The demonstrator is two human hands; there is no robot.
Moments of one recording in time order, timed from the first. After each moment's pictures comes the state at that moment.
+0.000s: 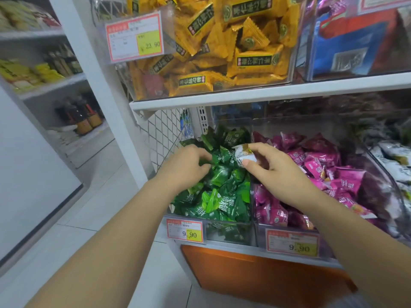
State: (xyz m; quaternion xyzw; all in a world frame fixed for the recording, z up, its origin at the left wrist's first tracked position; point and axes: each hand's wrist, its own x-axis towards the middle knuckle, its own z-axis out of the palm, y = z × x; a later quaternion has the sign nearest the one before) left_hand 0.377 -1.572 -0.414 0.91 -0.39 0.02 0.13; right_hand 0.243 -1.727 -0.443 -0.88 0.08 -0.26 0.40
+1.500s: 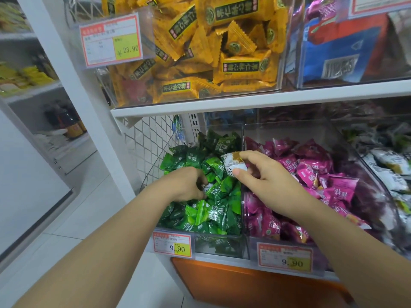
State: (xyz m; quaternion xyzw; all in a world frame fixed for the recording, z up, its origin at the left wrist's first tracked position) left_hand 0.397 -1.594 -0.438 0.91 -0.38 -0.16 0.04; right_hand 0.242 -1.729 -0.440 -0.87 0.06 -0.25 0.42
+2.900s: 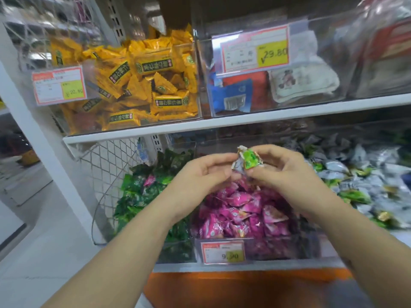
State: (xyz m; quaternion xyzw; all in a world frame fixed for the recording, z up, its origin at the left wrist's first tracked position) left_hand 0.264 -1.650 -0.392 0.65 -0.44 -0.28 0.56; right_hand 0.140 -1.785 -0.405 -0.72 0.07 -0.30 0.62
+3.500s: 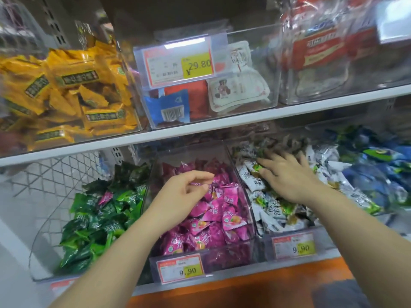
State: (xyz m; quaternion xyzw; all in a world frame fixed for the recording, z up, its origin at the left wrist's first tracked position) left_hand 0.249 -1.693 -0.412 0.74 -0.50 -0.15 0.42; right_hand 0.098 -1.883 -0.426 -0.93 0.35 -0.09 0.07
